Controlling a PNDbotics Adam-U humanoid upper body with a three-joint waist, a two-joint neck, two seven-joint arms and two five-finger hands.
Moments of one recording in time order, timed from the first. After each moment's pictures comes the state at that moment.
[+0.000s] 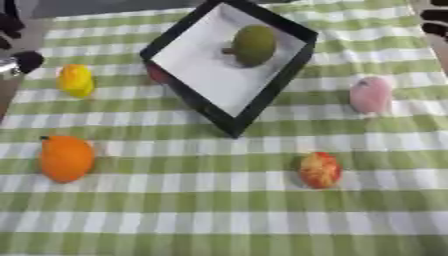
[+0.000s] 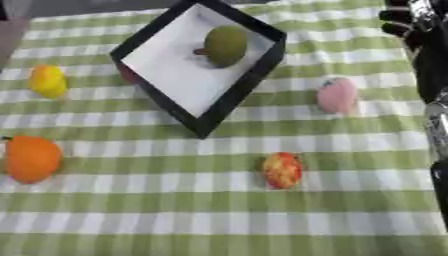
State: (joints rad) left arm -0.38 1.01 -0.08 -1.86 -0.13 0.30 -0.46; right arm -0.34 -0.50 -0.09 -1.83 -0.30 0.14 -0.16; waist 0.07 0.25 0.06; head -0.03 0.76
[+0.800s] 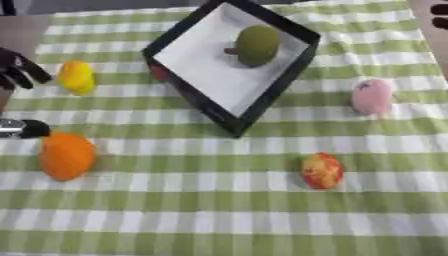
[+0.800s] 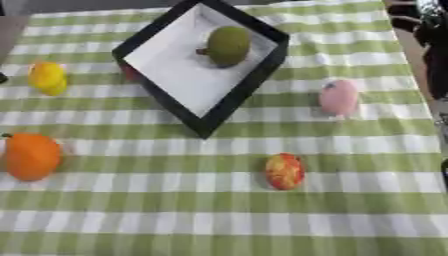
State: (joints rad) left arm -0.39 1.08 -0.15 -1.89 -0.14 0.26 -0.76; right arm -0.33 -0.53 -0.09 -1.83 -0.30 0.13 -0.17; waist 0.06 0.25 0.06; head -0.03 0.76
